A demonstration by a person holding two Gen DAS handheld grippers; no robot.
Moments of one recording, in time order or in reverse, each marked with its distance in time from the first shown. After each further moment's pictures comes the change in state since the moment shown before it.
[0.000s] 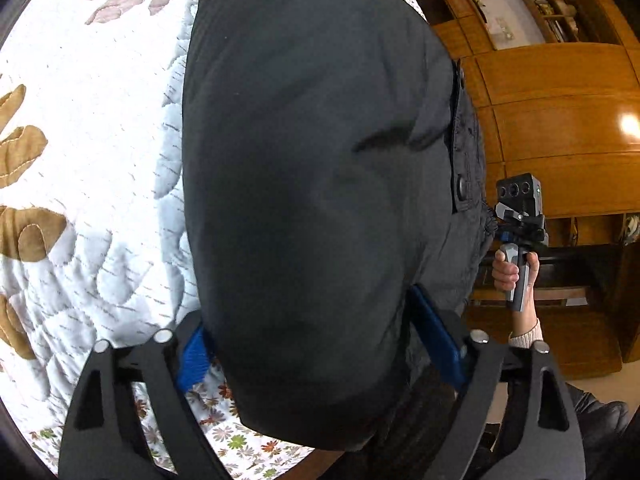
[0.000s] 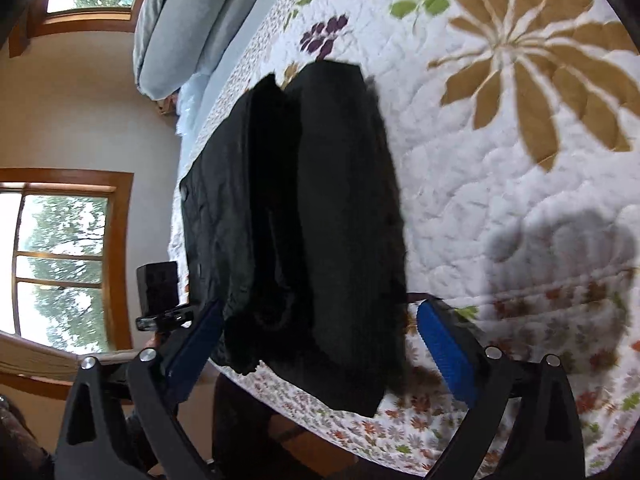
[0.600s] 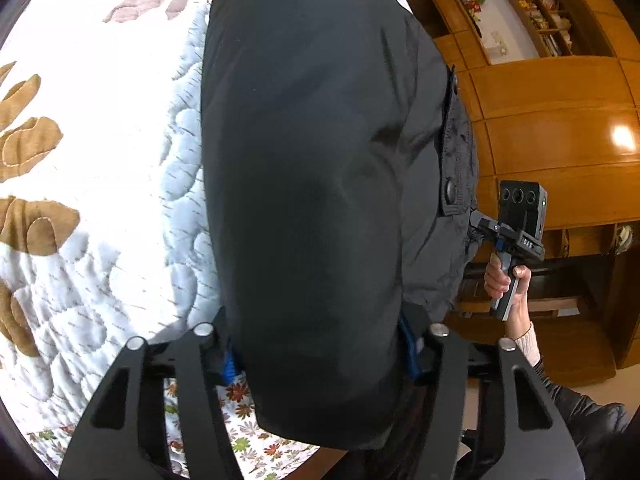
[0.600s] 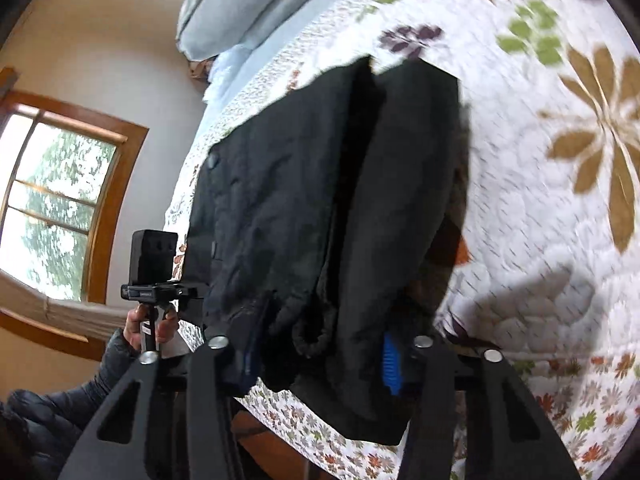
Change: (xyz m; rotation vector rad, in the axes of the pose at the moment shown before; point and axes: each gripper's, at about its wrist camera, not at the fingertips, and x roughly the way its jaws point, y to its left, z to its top) left arm -0.024 0.003 -0.002 -0.026 -0.056 -0.047; right arm 0.019 0.060 -0.004 -0.260 -0.039 -0.039
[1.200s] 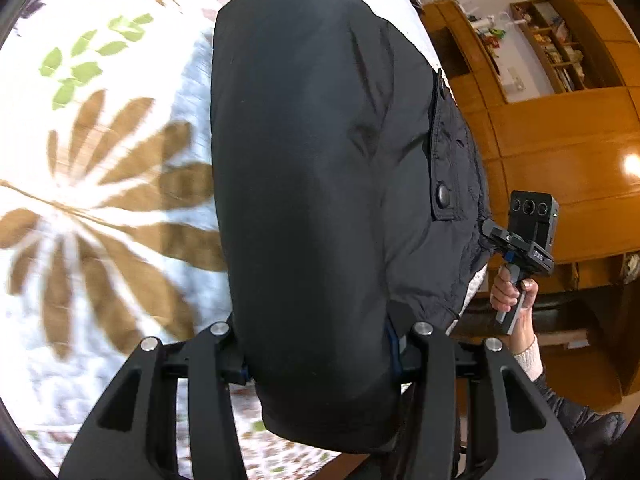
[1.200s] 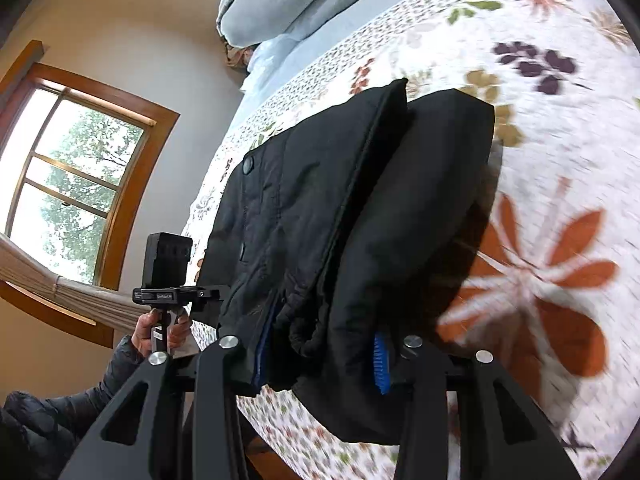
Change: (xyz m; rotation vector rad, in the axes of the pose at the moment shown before) left arm -0.064 0.041 -0.014 -0.054 -0.128 0.089; right arm 0.068 0.039 0.035 -0.089 0.027 0.091
